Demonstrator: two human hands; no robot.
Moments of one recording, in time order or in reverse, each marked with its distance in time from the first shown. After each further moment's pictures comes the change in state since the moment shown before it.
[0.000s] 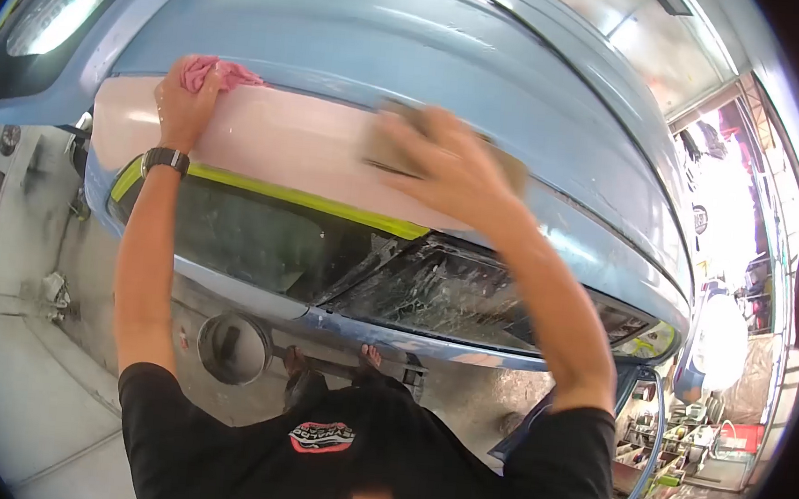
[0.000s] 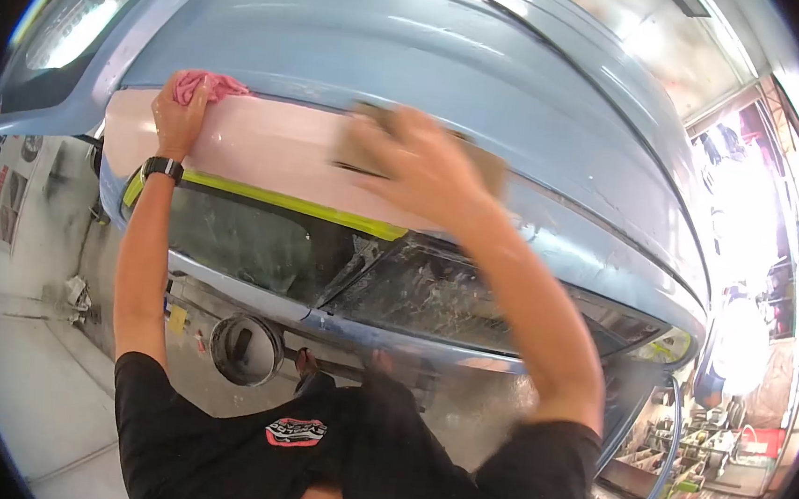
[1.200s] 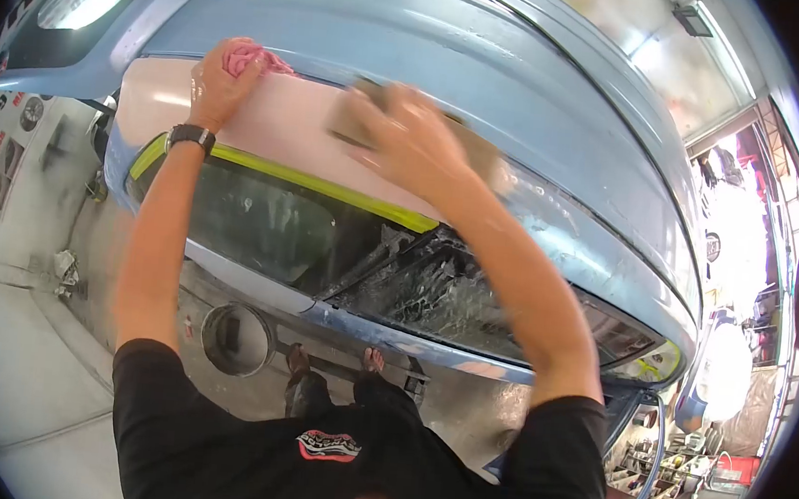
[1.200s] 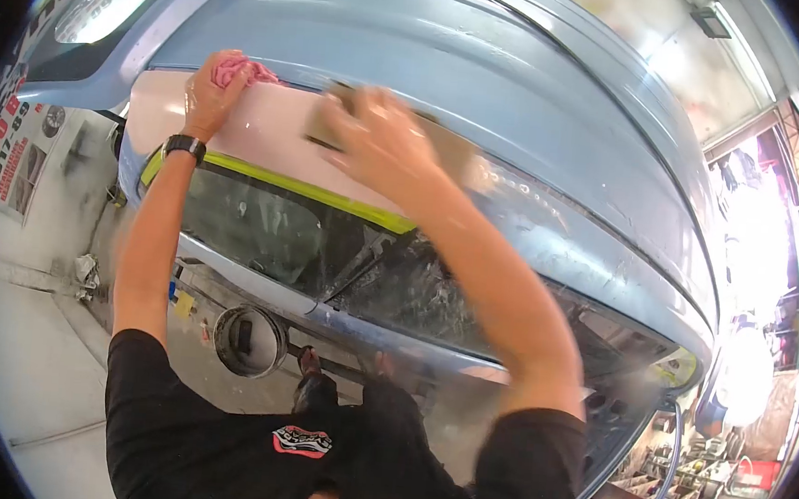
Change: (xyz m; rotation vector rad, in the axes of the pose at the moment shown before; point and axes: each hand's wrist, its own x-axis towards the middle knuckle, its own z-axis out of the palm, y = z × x) left_hand -0.003 0.016 0.002 -0.001 -0.110 0.060; right_hand 0.044 -0.037 0.018 -0.062 0.005 -0.030
